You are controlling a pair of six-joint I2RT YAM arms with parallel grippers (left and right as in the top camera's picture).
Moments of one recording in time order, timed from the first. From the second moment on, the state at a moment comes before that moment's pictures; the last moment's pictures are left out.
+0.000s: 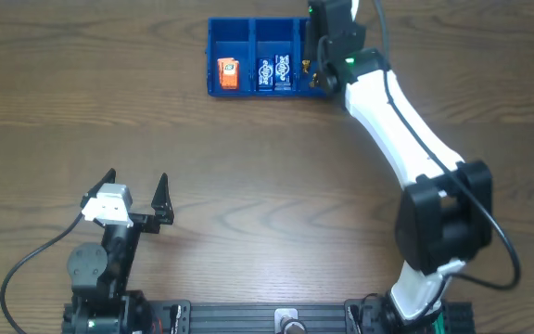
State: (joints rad) left arm -0.01 0.01 0.02 -0.11 0.15 -0.09; right arm 0.35 1.93 1.57 -0.35 0.35 0.27
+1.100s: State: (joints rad) left arm -0.01 0.01 0.02 -0.11 0.15 -0.09; right arm 0.35 1.98 1.56 -0.47 0.31 0.25
